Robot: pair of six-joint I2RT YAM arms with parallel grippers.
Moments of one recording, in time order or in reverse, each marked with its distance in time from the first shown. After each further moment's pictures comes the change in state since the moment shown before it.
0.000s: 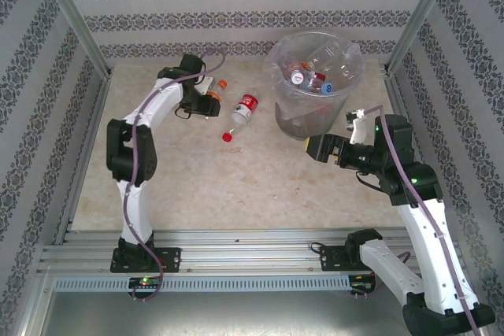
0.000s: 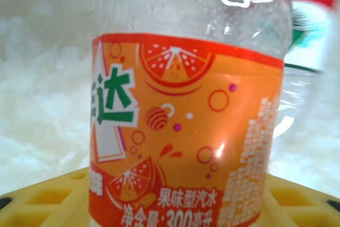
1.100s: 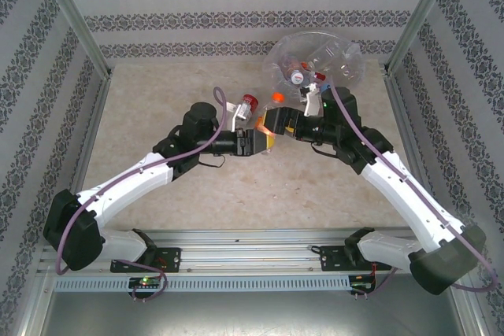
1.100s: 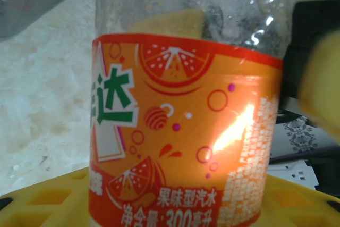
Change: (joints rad) left arm -0.447 -0.710 -0.817 0.982 0.471 -0.776; right arm 0.317 0.346 0.072 0.406 0.160 0.193
